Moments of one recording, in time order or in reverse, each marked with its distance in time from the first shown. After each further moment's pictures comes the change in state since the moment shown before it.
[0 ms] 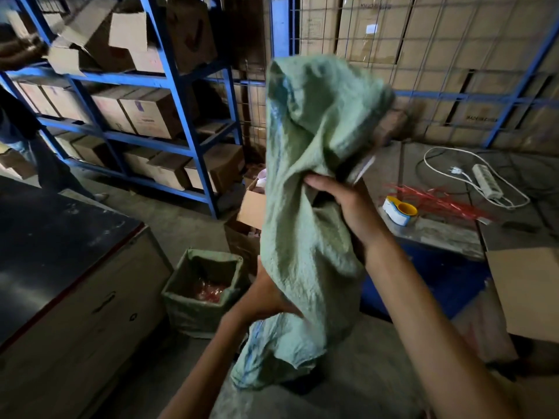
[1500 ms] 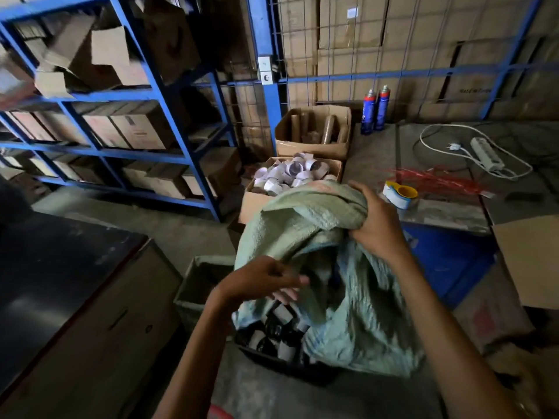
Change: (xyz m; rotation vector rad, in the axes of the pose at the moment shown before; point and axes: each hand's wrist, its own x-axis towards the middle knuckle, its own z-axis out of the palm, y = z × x) left_hand 0.012 0.040 -0.045 0.013 -0.358 -0.258; right_hand -0.004 0.072 -0.089 -0.962 0.261 -0.103
